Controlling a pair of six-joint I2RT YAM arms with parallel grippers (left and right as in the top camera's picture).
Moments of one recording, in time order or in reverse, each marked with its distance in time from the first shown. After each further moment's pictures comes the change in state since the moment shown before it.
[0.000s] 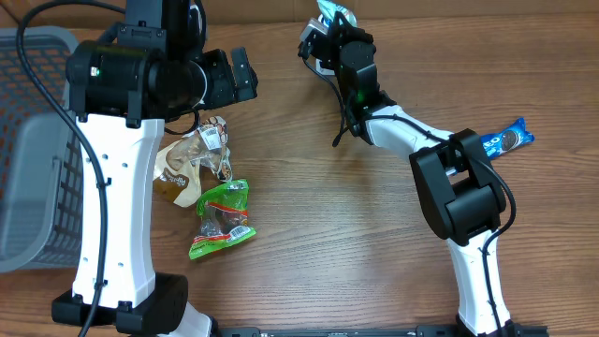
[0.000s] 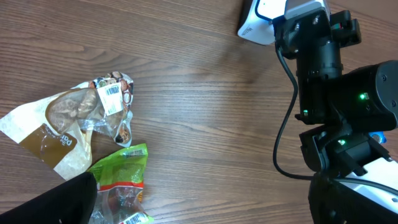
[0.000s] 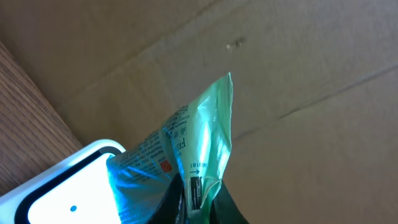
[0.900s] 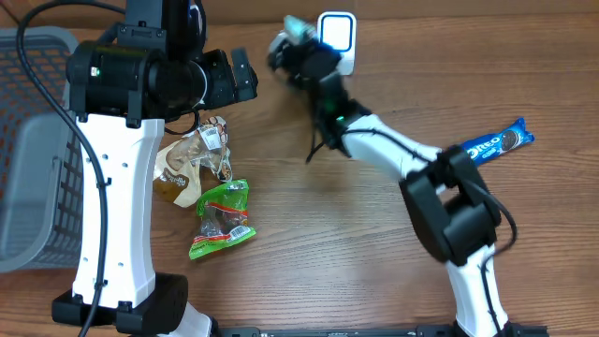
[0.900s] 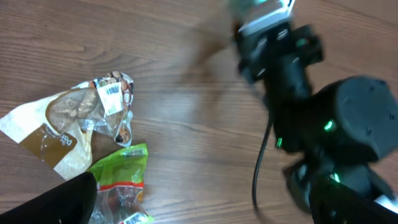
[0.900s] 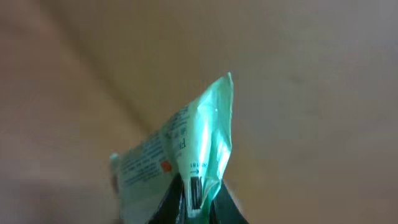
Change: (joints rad) left arm 0.000 0.000 0.000 -0.001 0.000 0.000; right arm 0.181 -0.142 0.000 -0.396 0.031 0.307
